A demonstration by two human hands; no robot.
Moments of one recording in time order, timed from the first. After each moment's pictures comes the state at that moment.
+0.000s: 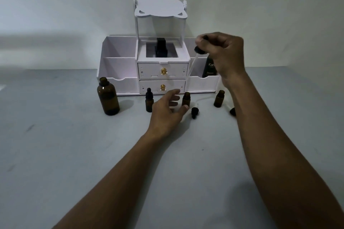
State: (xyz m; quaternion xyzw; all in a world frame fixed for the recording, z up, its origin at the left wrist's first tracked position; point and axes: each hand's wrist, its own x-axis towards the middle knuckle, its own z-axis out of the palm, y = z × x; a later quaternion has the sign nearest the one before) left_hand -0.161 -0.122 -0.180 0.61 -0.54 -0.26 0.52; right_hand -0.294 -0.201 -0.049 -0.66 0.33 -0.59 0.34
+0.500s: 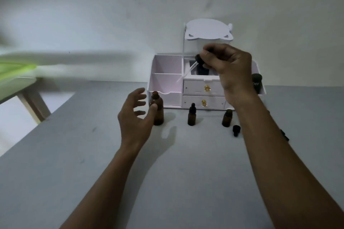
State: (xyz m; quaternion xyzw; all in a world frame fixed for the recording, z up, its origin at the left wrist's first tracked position) left_hand -0.026 -0.032 -0.154 0.62 -0.44 0.01 0.65; right_hand -0.207 -0.153 -0.033 -0.63 0.22 -0.59 0.45
